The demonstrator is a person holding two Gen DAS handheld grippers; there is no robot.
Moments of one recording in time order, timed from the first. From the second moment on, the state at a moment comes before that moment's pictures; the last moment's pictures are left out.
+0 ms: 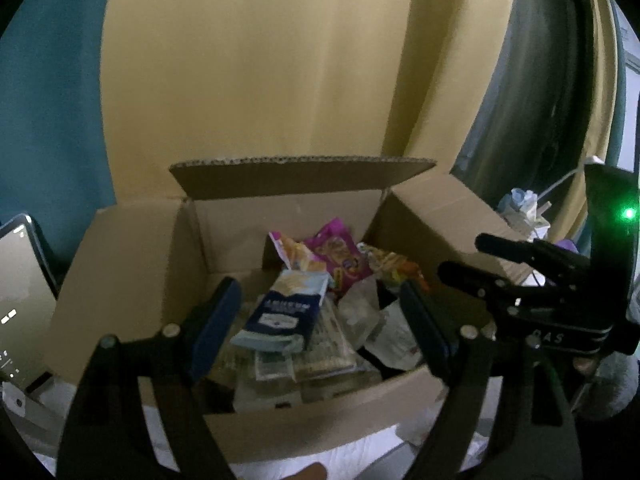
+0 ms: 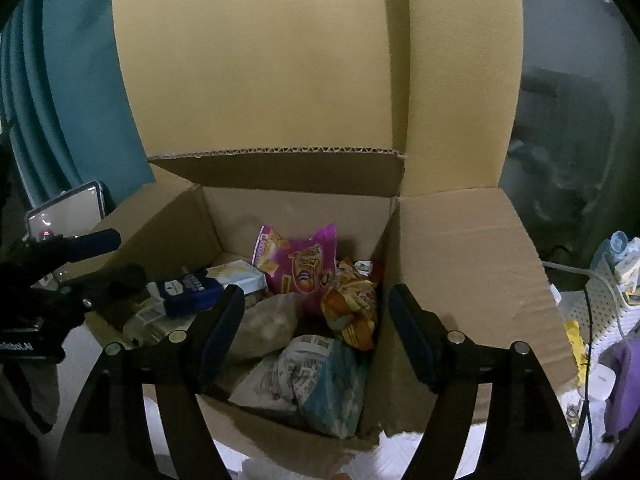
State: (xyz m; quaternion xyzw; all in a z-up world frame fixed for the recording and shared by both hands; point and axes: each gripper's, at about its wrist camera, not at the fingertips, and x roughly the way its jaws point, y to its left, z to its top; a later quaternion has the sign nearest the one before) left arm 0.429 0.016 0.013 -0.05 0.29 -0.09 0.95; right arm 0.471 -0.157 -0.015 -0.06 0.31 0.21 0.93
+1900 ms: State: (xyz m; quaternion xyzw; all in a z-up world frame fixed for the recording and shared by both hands) left arm 0.318 0.058 -0.131 -0.05 0.44 -0.06 0.89; right arm 0.334 -0.163 -0.142 -0.06 0.45 0.23 0.86
